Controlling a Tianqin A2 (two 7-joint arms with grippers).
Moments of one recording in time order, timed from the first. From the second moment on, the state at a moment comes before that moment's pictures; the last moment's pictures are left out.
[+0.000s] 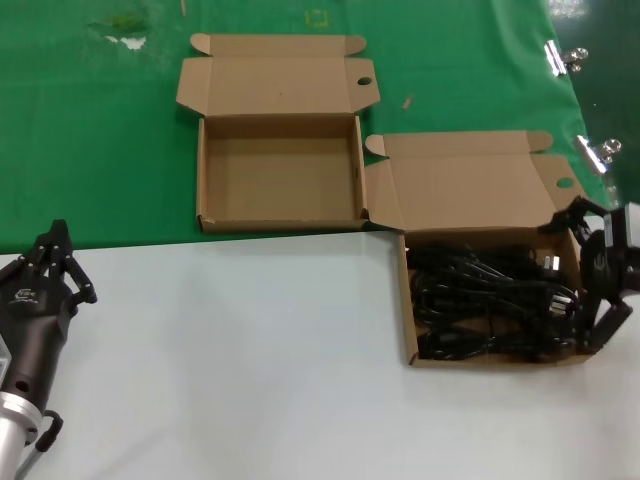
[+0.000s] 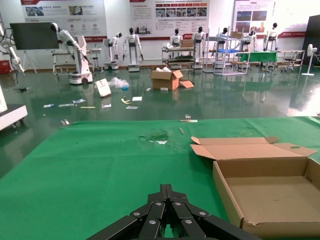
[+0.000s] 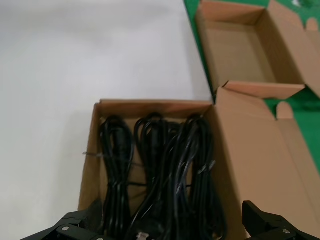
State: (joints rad) left arm 0.00 -0.30 1.60 -1.60 -1.80 0.00 0.00; right arm 0.86 0.88 -2.15 1.08 1.49 -1.15 -0.10
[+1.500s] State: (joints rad) left arm 0.00 -0.30 1.60 -1.60 -1.80 0.00 0.00; right arm 0.85 0.79 -2.08 0.94 1.36 -1.12 -0.23
